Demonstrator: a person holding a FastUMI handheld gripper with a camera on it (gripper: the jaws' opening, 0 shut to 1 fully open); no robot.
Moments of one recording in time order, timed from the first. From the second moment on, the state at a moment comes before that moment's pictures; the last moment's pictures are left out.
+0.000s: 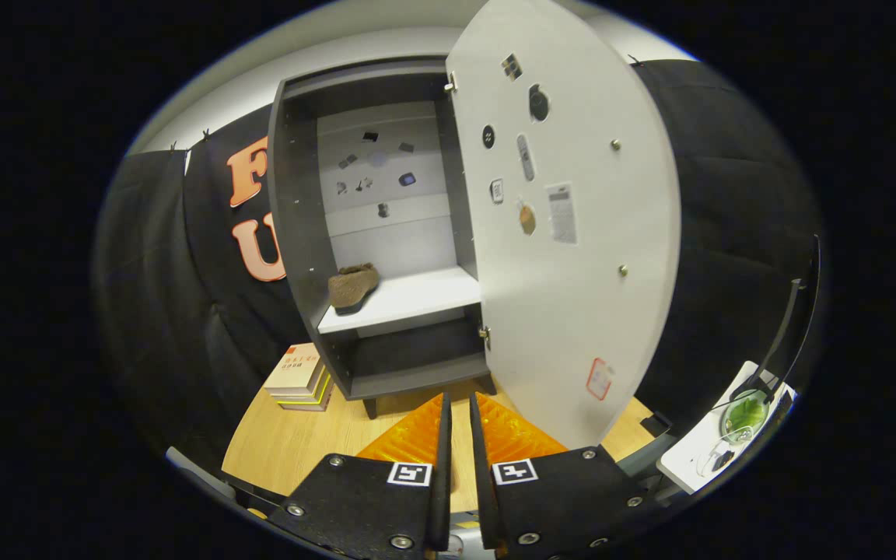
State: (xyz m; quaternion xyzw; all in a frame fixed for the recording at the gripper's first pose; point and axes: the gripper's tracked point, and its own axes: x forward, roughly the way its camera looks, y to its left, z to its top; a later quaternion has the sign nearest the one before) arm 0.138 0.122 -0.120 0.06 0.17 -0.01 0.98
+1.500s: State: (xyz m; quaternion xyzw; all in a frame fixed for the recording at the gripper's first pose) arm 0.245 0.237 -0.469 0.00 0.47 0.10 0.87
